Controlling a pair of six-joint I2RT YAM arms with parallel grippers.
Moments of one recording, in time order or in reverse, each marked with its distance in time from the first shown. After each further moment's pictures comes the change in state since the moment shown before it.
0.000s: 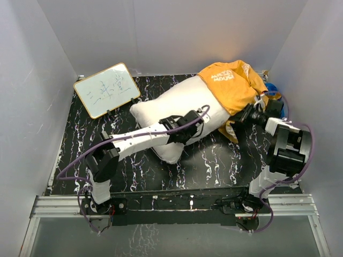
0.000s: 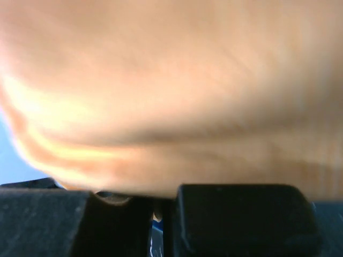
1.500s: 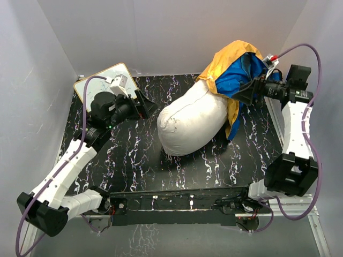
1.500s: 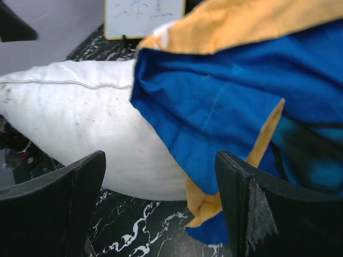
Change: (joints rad) left arm 0.558 -0.780 -0.405 0.352 0.597 -0.624; right arm 0.029 -0.227 0.670 -0.690 -0.335 -0.760
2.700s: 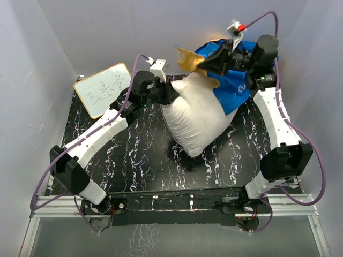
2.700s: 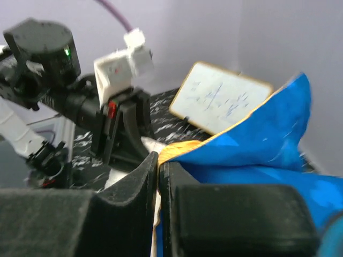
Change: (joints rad) left arm -0.188 0.463 0.424 -0.030 -0.108 0.261; right arm 0.390 0.143 0.256 0.797 0.084 0.644
